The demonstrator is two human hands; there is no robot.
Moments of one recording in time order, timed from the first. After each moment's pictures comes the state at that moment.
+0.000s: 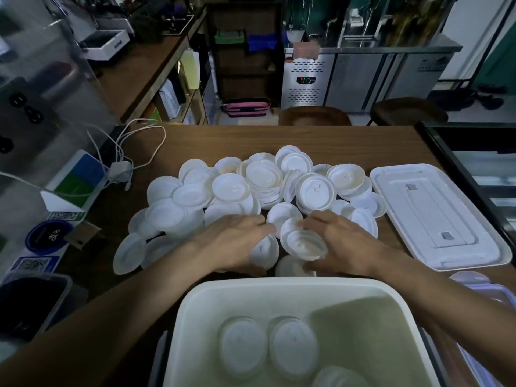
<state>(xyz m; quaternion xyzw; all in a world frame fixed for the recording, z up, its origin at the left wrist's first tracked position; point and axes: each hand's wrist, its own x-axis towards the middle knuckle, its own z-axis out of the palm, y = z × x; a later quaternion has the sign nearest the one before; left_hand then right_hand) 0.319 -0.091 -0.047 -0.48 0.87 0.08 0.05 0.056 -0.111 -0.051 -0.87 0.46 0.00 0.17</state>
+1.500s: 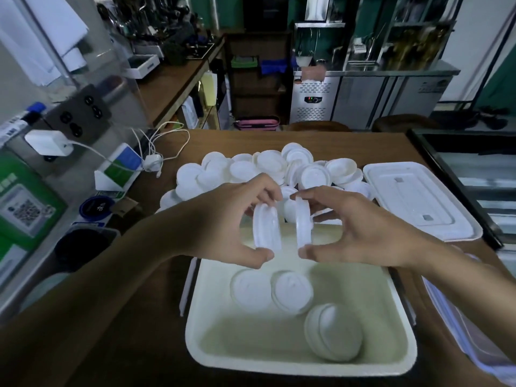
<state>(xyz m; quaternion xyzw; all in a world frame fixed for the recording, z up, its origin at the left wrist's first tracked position) 0.329 0.045 0.080 -0.45 0.85 0.24 -0.16 0.059 0.016 0.061 -0.84 0.37 -0.19 0.34</state>
